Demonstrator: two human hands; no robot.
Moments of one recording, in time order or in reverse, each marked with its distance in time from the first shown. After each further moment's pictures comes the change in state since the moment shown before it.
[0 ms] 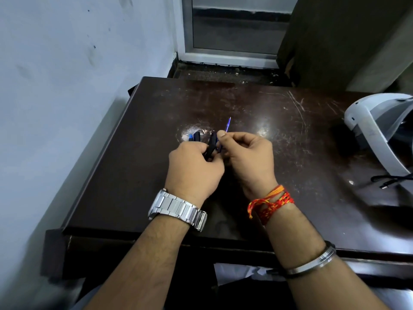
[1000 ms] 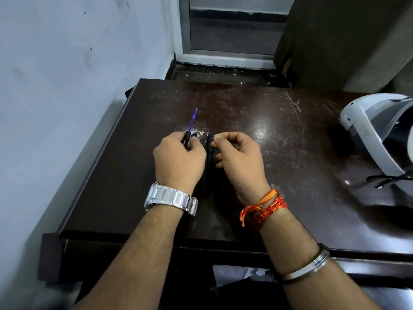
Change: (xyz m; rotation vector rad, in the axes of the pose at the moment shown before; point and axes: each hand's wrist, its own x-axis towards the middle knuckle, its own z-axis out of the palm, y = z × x) left_hand 0.020 -0.005 0.001 -0.044 0.199 -0.029; right_hand -0.004 0.000 0.008 -0.127 -0.012 0.024
